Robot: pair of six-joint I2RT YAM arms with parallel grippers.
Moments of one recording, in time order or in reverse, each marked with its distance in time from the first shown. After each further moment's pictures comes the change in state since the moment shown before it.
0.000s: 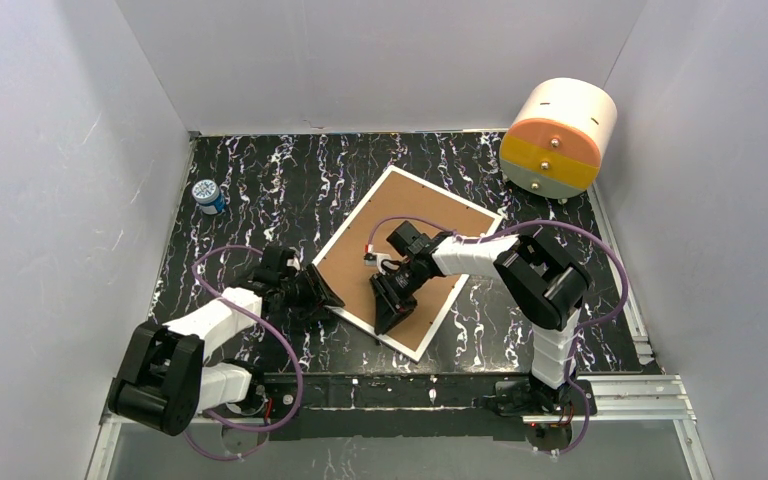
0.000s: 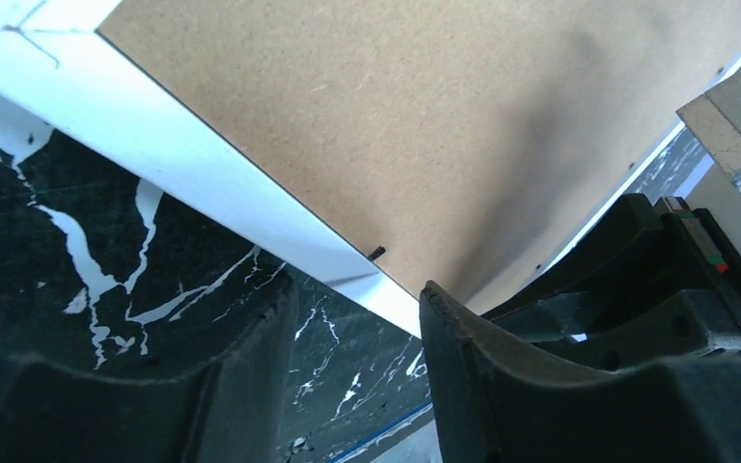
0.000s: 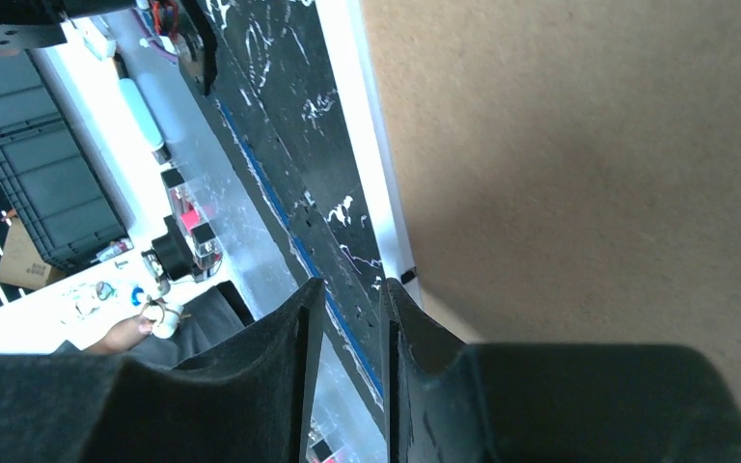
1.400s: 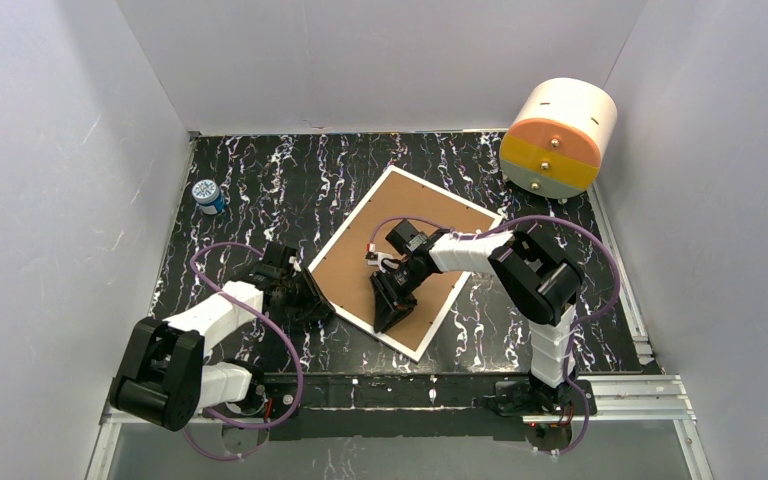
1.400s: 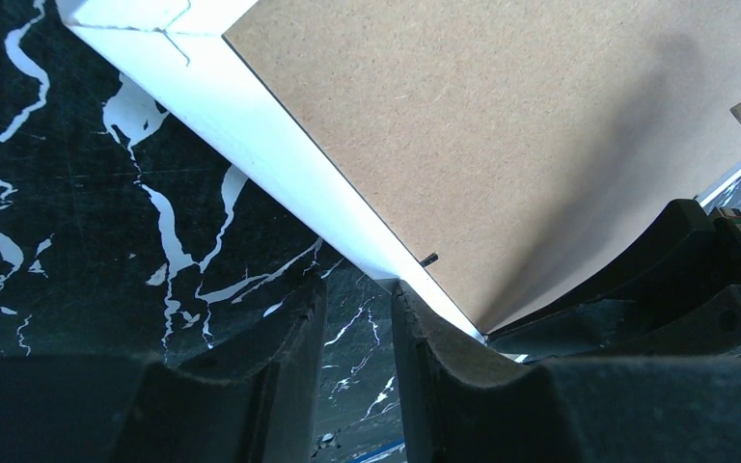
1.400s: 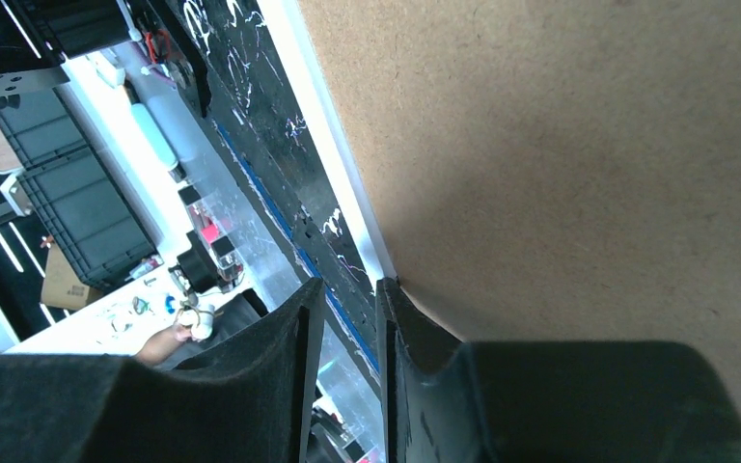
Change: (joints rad) left arm -0.011 0.029 0.056 -0.141 -0.122 0.034; right arm -0.020 0.049 0.026 -0.040 0.037 0.048
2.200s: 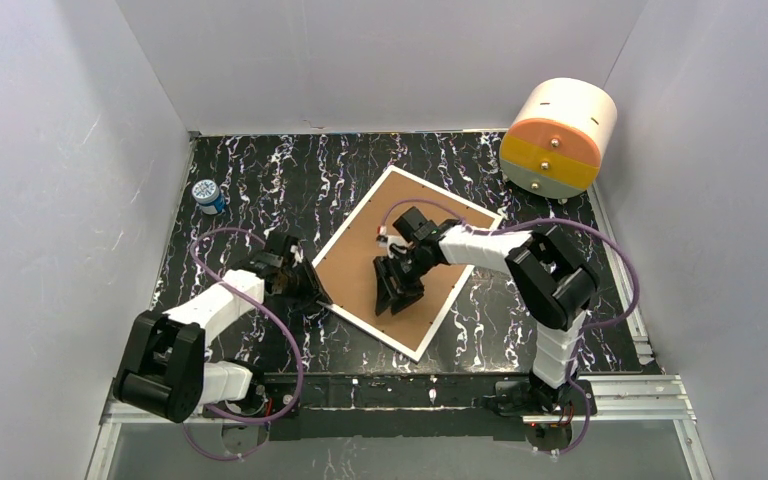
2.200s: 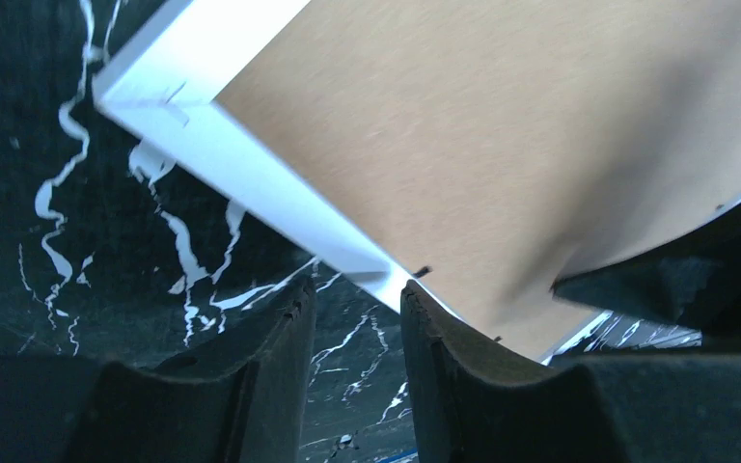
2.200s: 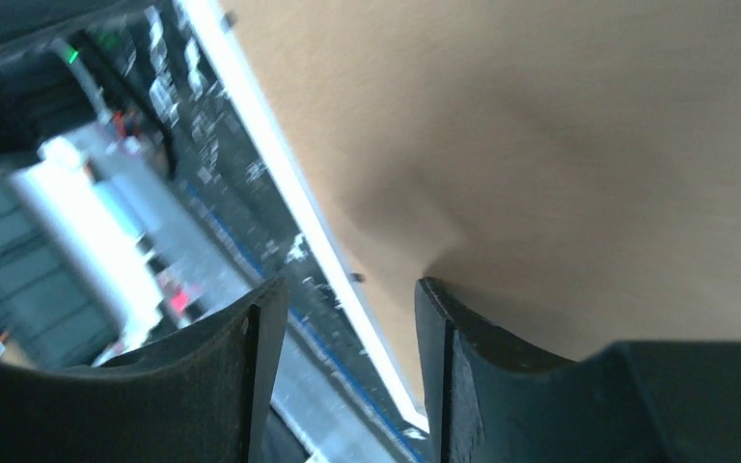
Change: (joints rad) left arm -0.002 0.035 0.069 -0.065 -0.030 0.071; right arm -0.032 -0.055 0.005 -0.010 0.107 0.038
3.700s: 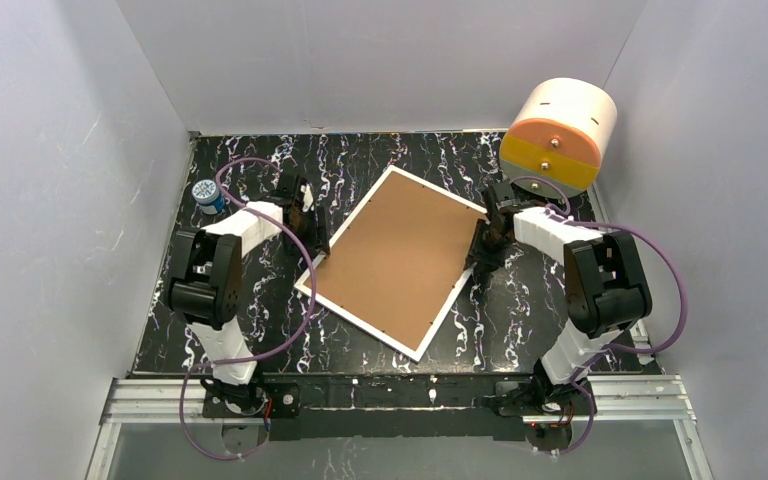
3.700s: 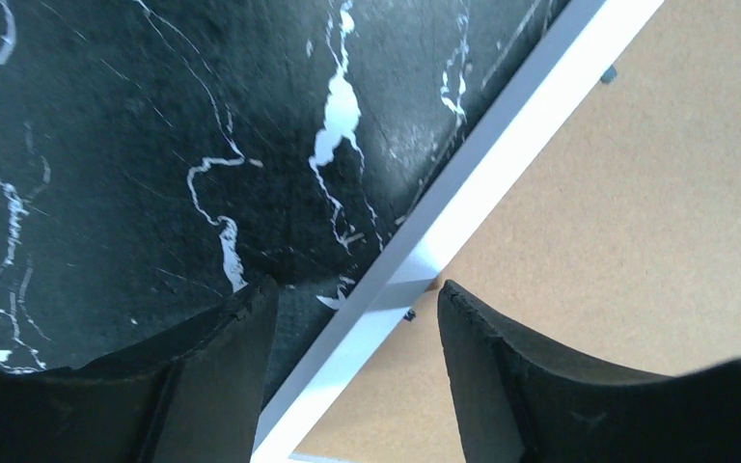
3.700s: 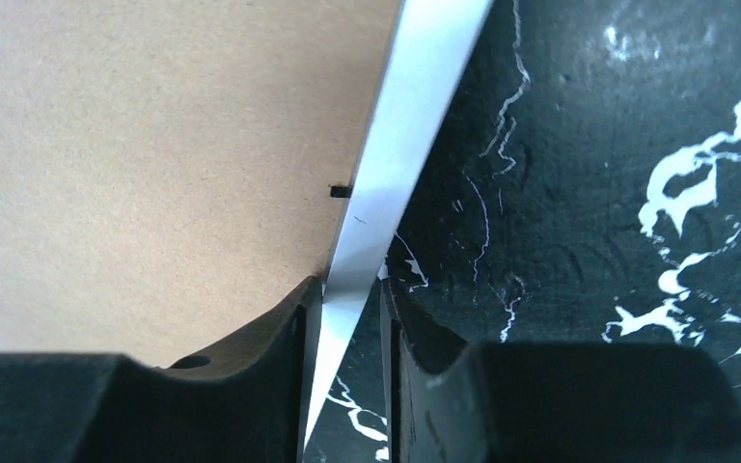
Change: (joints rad) left arm 0.091 0.521 0.577 -0.071 -0.149 0.489; right arm -0.486 -0.205 -0.109 -0.152 0.620 0.188
